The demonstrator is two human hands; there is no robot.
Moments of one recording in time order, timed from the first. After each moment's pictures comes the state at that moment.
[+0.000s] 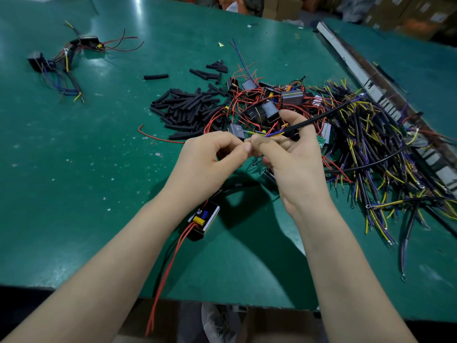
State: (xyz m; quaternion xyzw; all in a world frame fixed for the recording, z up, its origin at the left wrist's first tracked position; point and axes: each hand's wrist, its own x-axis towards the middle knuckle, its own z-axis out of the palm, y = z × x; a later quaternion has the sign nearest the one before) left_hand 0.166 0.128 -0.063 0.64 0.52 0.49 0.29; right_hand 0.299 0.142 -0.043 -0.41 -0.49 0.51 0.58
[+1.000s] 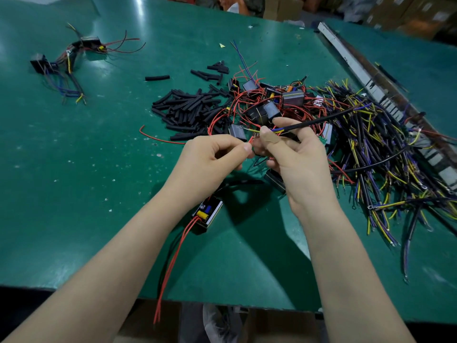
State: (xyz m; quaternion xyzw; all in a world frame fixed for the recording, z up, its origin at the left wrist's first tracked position) left_hand 0.163 0.132 -0.064 0.62 0.49 0.49 0.36; right_hand 0.308 0.146 -0.044 -0.45 -0.50 0.49 0.55
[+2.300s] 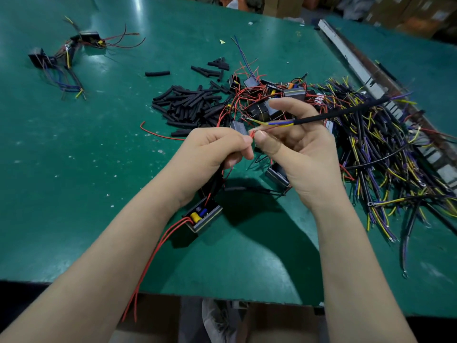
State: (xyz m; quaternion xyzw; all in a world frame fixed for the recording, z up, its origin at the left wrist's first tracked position) left_hand 0.163 0.129 -0.049 0.57 0.42 0.51 0.48; right_hand 0.316 0.146 -0.039 -0.32 -0.63 0.47 0.53
